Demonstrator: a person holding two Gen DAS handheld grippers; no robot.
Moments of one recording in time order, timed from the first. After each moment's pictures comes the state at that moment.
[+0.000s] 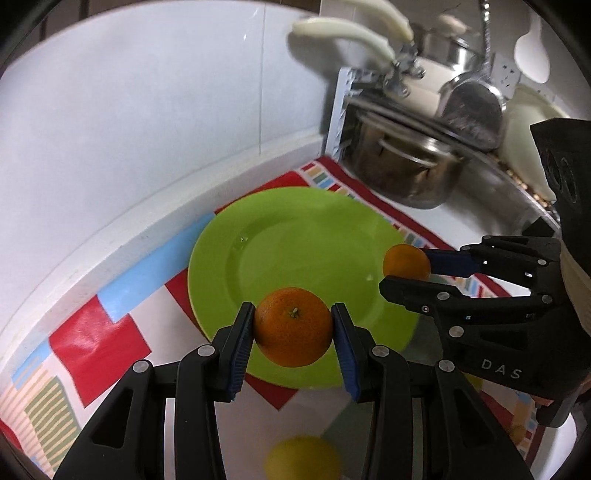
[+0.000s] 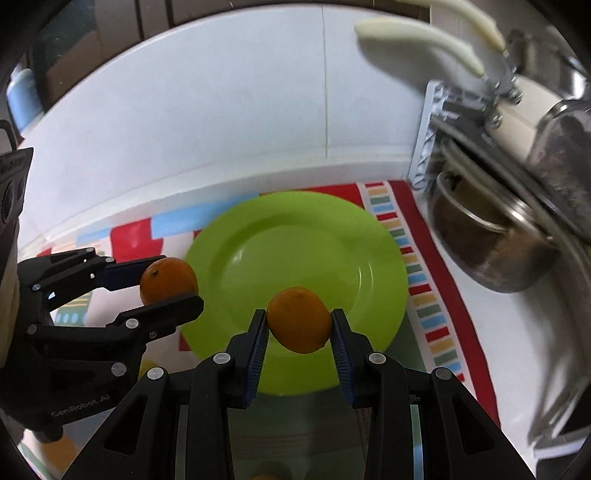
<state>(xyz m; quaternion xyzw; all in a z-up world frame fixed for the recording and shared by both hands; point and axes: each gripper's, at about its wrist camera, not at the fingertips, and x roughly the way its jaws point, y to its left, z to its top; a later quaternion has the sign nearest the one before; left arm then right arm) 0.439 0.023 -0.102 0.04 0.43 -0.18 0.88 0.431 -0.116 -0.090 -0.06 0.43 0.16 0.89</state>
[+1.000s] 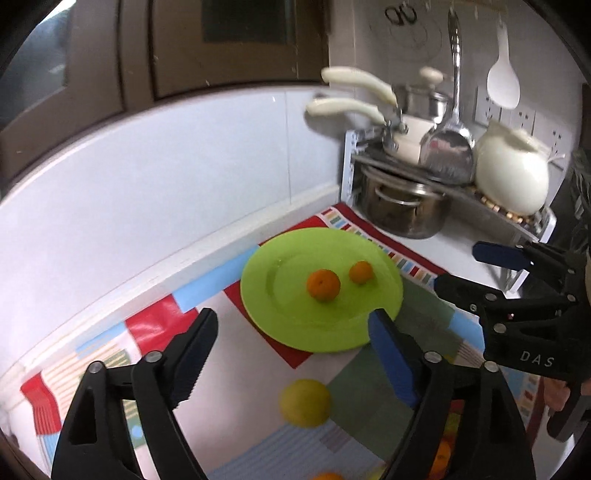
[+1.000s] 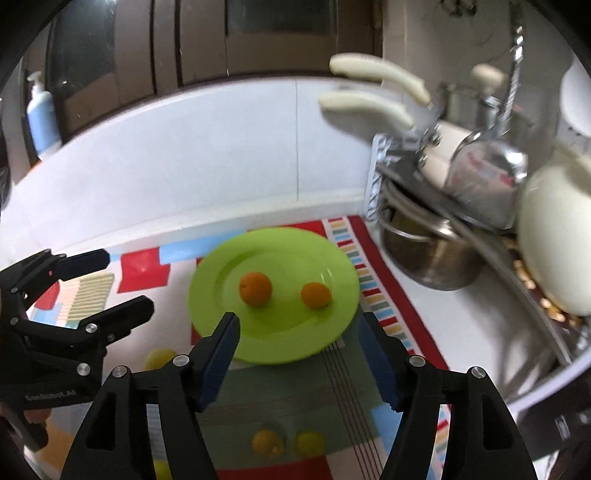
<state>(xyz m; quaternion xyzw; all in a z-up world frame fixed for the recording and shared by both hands) 0.337 0.034 -0.024 0.05 0.34 -0.10 0.93 0.344 -0.134 -0.033 -0.05 0.34 0.10 0.93</state>
